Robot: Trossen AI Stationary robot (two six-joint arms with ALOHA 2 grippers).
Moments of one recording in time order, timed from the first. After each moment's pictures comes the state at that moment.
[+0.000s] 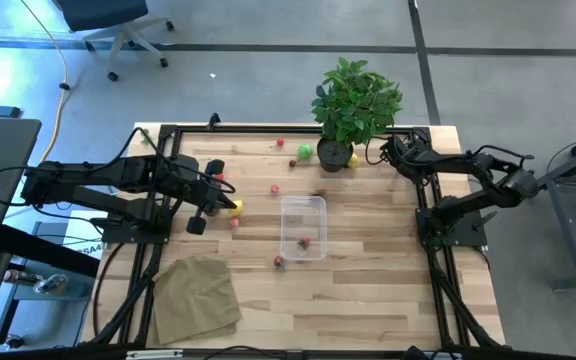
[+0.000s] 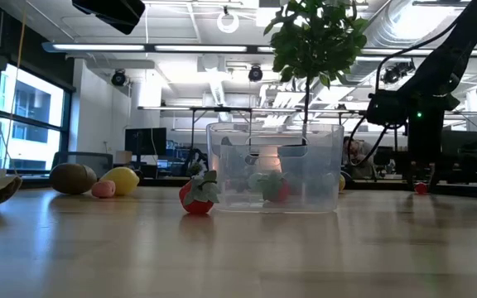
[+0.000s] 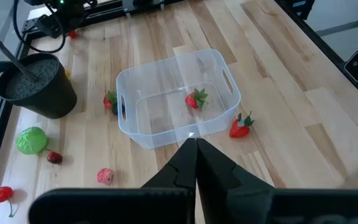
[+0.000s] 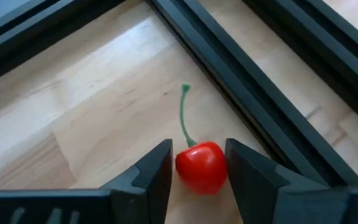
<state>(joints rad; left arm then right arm) 0.13 0.90 0.90 -0.63 0.11 0.26 -0.89 1.37 0.44 -0.29 0.55 1.19</state>
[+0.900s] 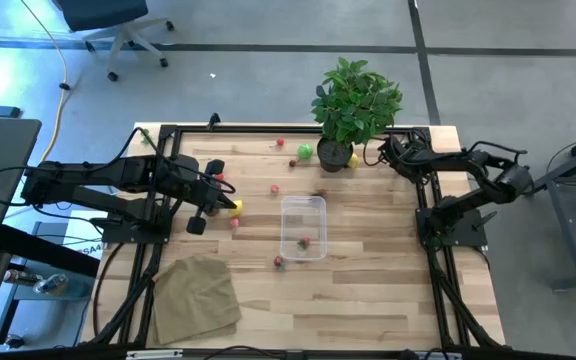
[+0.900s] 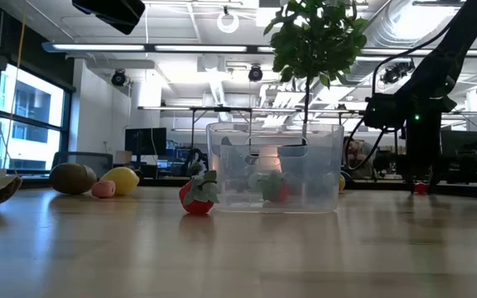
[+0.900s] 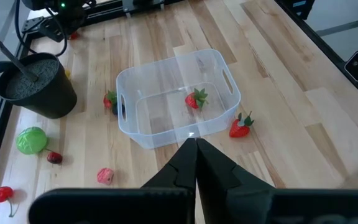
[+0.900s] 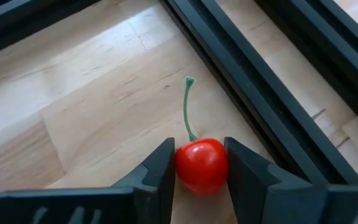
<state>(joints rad) 0.13 0.90 0.90 -0.63 0.11 0.26 -0.88 1.44 0.44 -0.28 0.53 1.16</state>
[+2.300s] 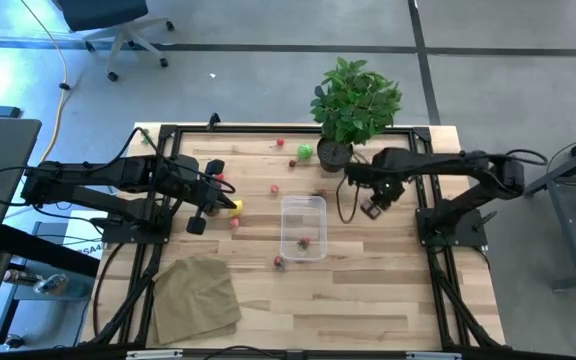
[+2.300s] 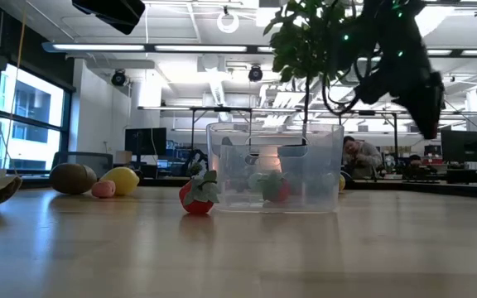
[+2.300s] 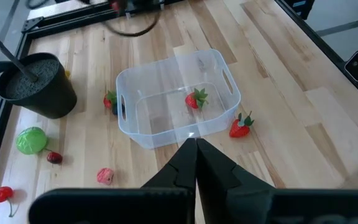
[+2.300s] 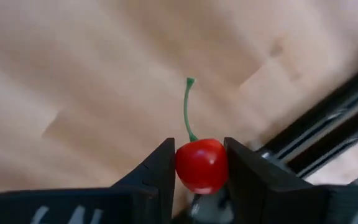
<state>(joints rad) 0.13 0.90 0.90 -0.63 0.11 0.26 -0.22 1.44 1.03 -1.37 -0.01 0.55</state>
